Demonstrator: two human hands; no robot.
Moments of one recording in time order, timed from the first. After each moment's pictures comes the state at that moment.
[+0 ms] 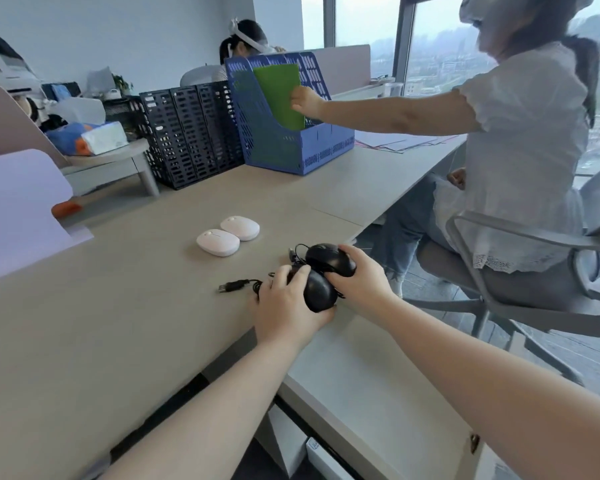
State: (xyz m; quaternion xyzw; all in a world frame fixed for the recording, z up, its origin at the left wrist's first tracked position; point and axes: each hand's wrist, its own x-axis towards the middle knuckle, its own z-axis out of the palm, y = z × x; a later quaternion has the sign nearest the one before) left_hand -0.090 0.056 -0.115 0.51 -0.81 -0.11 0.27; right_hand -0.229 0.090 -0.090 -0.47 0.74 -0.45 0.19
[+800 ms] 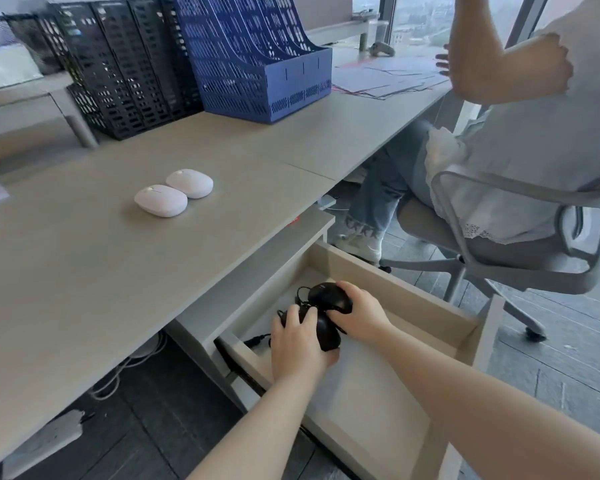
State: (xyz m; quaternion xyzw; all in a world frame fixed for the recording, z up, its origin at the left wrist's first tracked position) left_hand -0.142 0.108 -0.237 0.53 -0.82 -0.22 0.09; right_hand -0.279 0.122 -0.231 -0.46 0.79 -0.29 0.26
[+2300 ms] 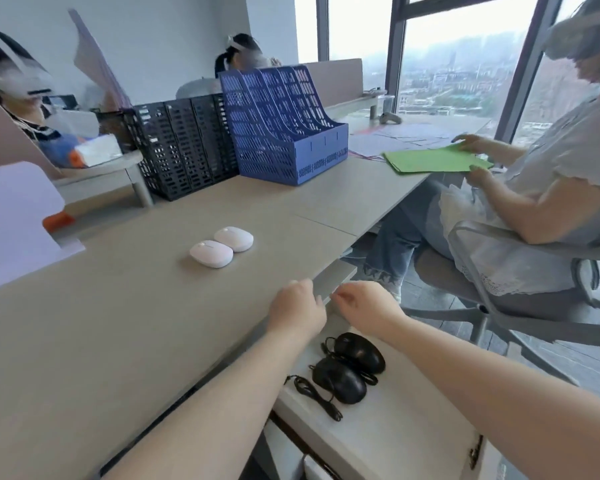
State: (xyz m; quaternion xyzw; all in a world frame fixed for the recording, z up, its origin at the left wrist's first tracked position) left_hand -0.119 0.054 -0.088 0.50 -0.84 -0.13 0.15; right_hand -0.254 0.098 -0.116 -0.59 0.76 -0.26 0.11
